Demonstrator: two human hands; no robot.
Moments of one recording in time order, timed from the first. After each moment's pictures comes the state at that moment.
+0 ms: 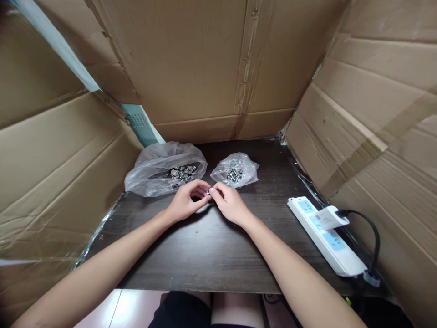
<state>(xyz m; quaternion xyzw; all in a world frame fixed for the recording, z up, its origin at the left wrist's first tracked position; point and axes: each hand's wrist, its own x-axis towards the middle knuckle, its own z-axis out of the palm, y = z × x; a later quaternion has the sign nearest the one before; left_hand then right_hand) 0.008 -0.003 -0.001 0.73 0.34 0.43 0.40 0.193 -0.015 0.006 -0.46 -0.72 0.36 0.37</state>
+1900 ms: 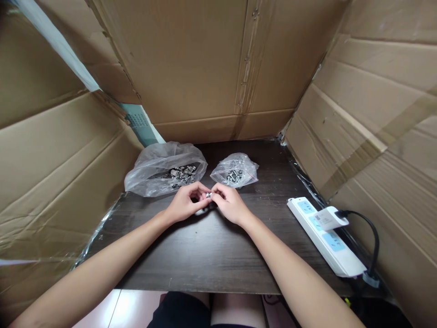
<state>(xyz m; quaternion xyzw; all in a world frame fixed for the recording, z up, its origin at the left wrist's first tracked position) 0.006 -0.004 -0.001 0.73 0.34 0.41 0.43 0.195 -0.016 0.012 -0.45 -0.69 0.42 0.37</state>
